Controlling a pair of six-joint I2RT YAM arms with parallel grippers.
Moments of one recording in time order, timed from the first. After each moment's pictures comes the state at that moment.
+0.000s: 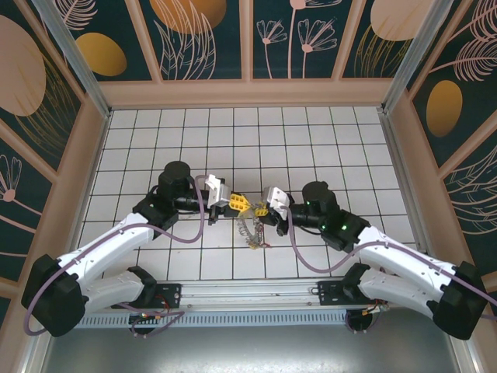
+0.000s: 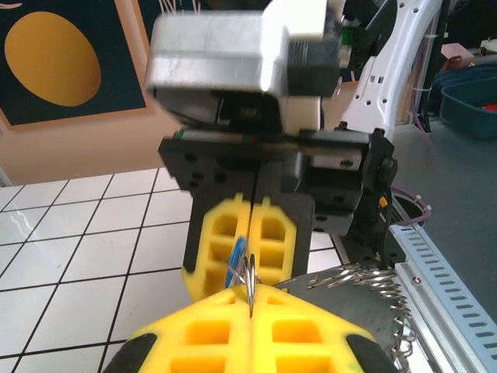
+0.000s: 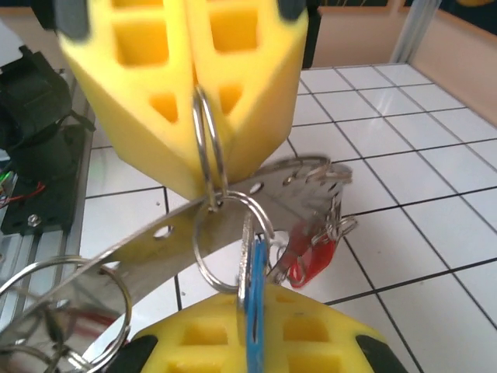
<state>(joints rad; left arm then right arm) -0.64 1.11 0.71 0.15 0.99 0.31 0.85 0.91 0.59 -0.01 -0.43 -0.26</state>
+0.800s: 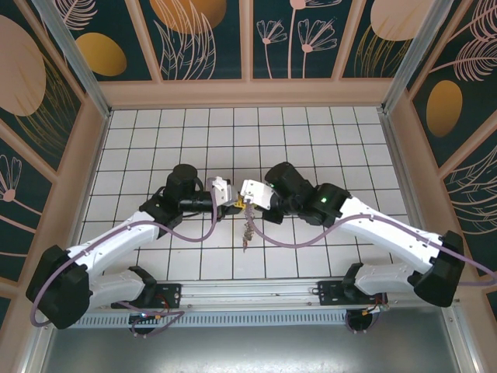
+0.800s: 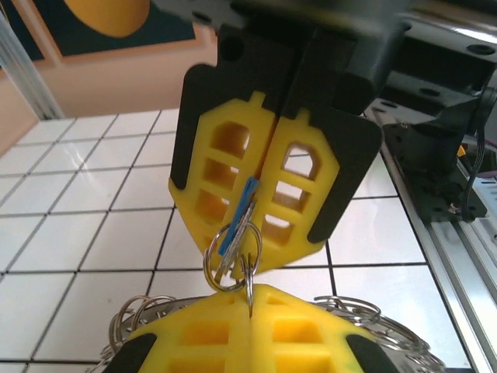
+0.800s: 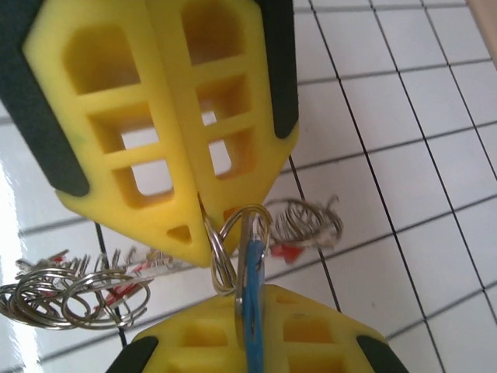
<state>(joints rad) -0.65 1.18 0.66 0.13 0.79 0.40 0.99 1.22 1.10 -0.69 0.04 -0.48</state>
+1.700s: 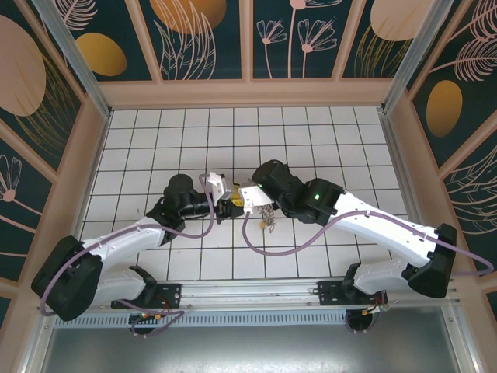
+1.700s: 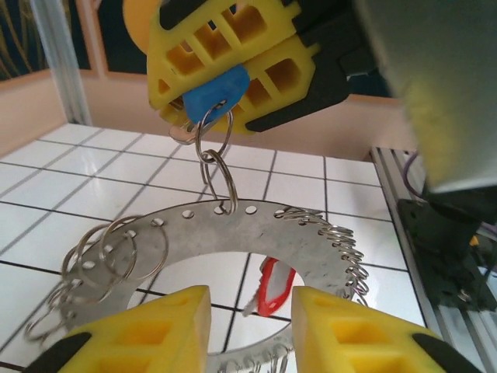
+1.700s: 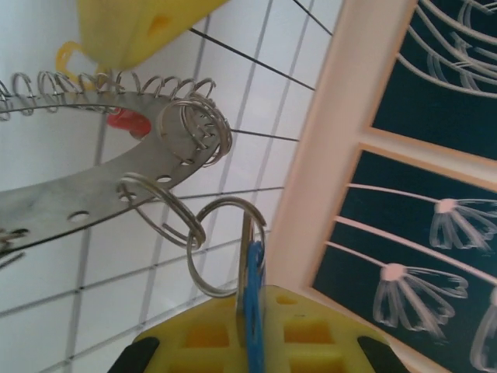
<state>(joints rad) -0.65 1.22 0.51 0.58 0.73 0.03 1.08 1.29 1.26 -0.76 0.61 -1.21</state>
